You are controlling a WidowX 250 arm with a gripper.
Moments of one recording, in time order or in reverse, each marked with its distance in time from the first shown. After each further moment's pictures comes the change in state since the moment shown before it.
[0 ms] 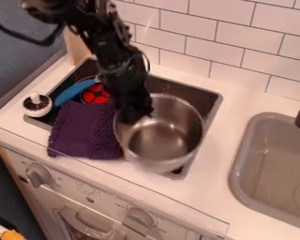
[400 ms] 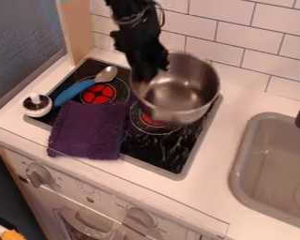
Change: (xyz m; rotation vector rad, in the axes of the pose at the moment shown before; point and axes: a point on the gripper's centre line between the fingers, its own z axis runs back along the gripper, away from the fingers) arm 0.059 0.013 0.024 0.001 -0.058 0.025
